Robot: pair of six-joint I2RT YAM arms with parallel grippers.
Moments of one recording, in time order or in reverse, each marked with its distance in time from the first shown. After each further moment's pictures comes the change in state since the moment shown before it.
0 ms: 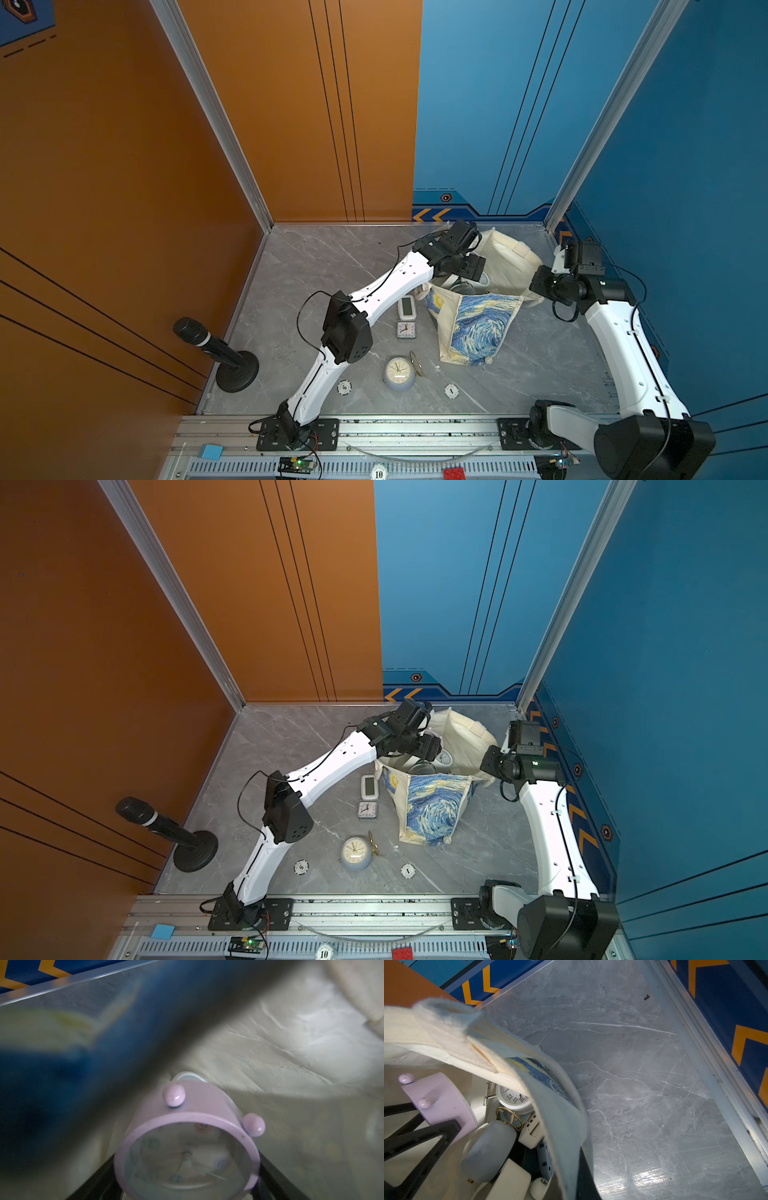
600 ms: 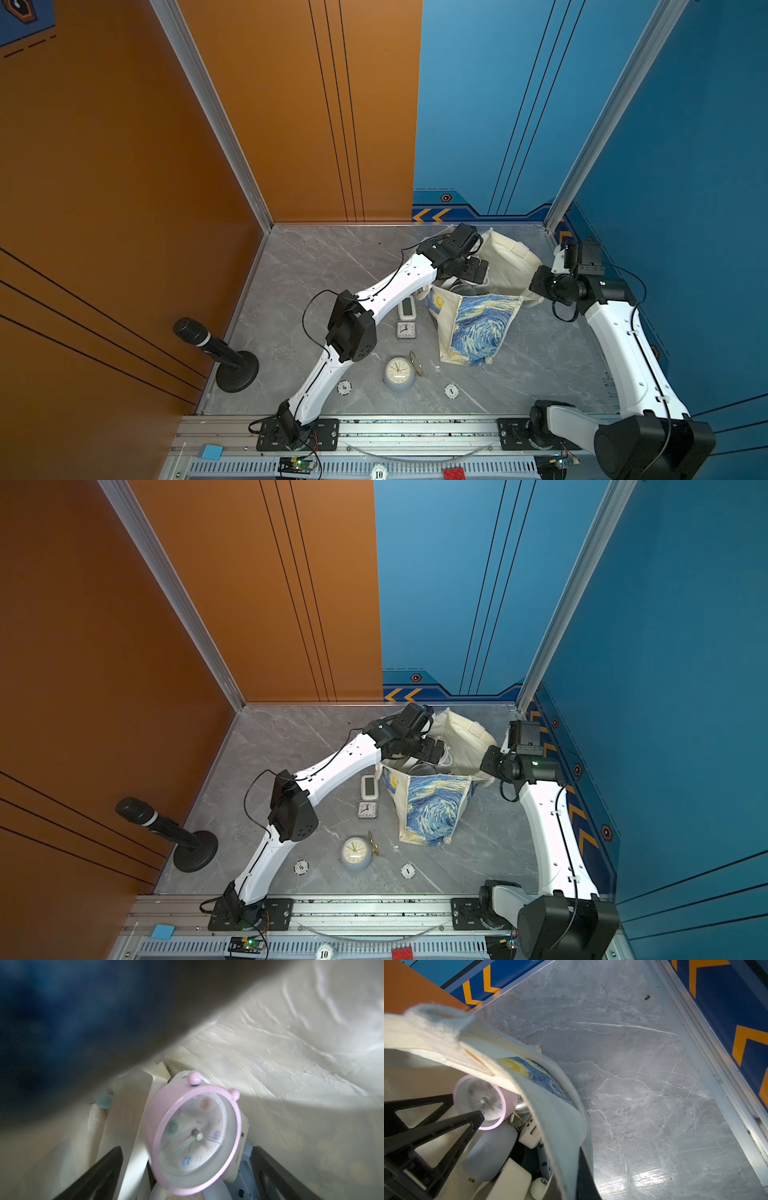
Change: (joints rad) left arm 0.000 0.036 0.007 0.023 0.004 -0.023; right arm 0.002 0.000 0.000 0.000 0.000 0.000
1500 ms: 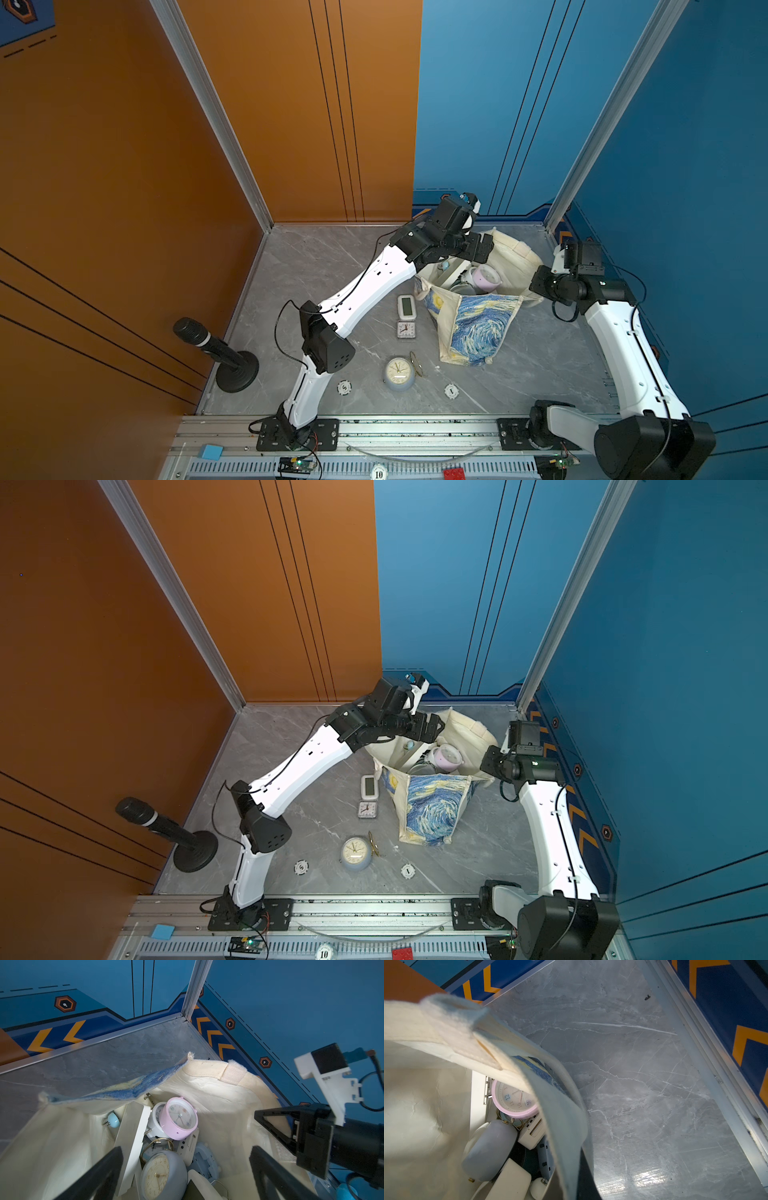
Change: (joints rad) left arm -0.011 -0.259 0.019 -0.001 0.015 0.021; right arm 0.000 0.000 0.000 0.000 0.000 0.000
